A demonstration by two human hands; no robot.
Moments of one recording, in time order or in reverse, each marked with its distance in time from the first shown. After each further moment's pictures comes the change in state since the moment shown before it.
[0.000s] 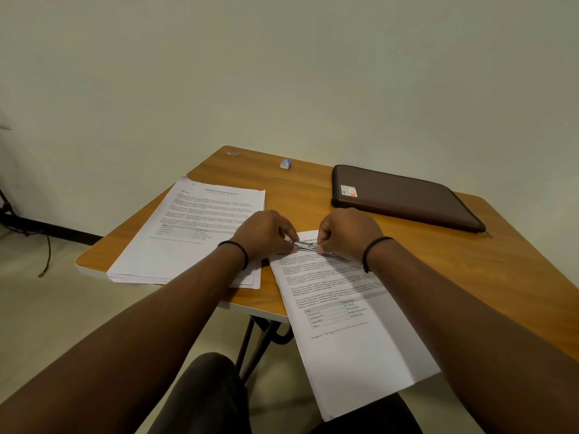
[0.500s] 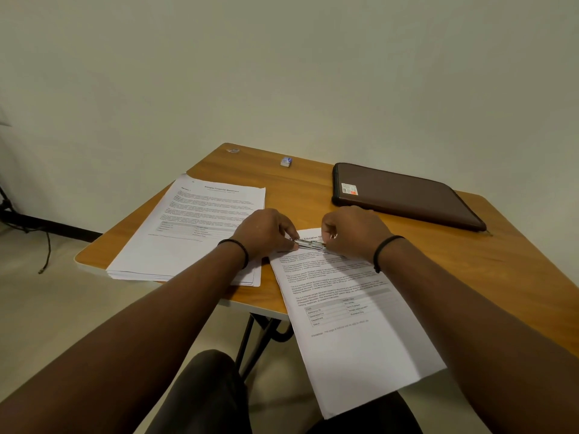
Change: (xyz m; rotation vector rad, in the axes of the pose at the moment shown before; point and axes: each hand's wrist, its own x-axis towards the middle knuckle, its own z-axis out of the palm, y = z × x) left_hand 0.000 -0.001 0.001 -0.039 -0.010 -0.033; right_hand -0.005 0.008 0.000 -0.075 0.037 -0.076
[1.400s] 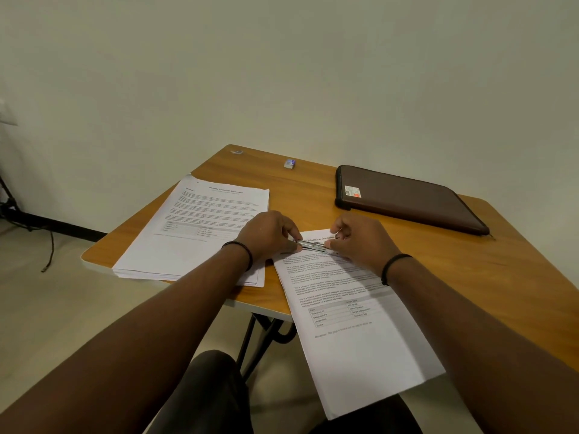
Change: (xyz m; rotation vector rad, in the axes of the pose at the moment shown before) left_hand -0.001 -0.003 0.003 -0.046 0.024 -0.015; right_hand -0.011 0.014 0.021 0.474 0.157 0.114
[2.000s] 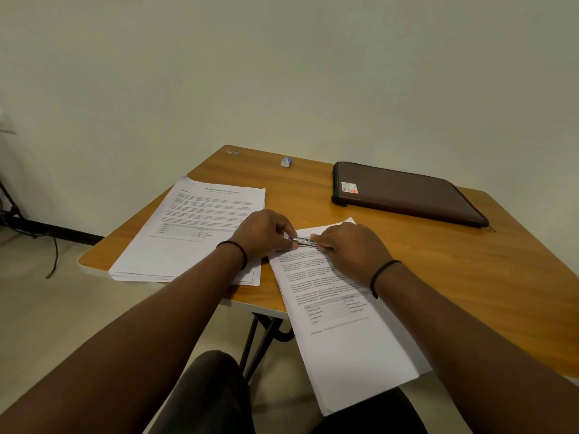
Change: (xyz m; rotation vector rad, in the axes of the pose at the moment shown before) left_hand 0.000 0.000 0.002 -0.021 -0.012 -0.040; right_hand -0.011 0.003 0.013 -0.496 -0.041 -0.360
